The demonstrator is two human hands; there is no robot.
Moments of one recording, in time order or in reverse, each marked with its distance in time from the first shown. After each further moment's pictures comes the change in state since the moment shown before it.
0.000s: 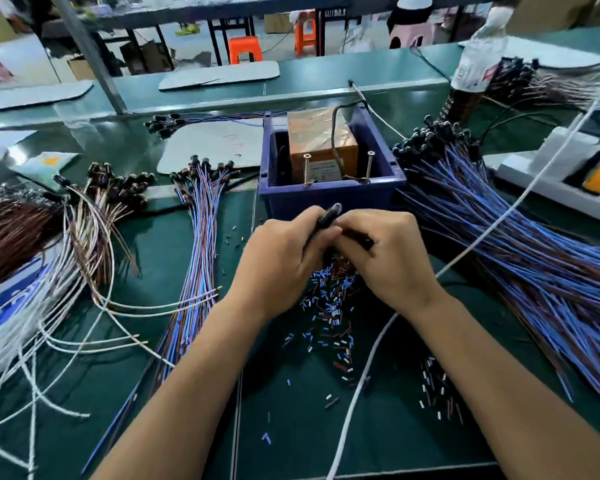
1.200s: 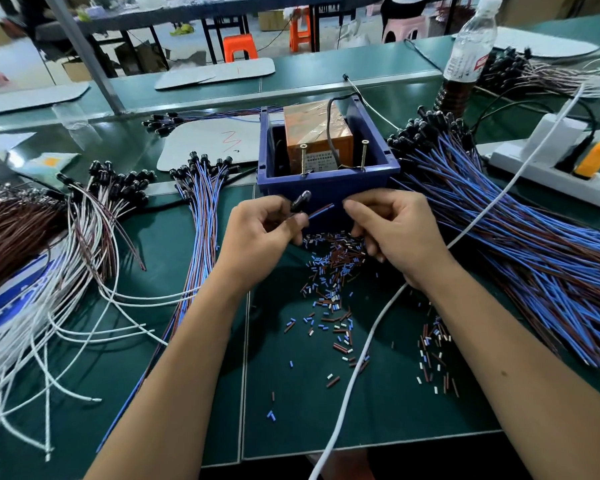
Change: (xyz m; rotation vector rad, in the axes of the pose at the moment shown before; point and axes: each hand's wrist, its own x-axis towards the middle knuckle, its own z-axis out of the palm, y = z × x) left_hand -0.002 -0.028 -0.007 -0.433 0.045 -0.307; right_hand -0.004 0.017 -0.007 0.536 0.094 0.583
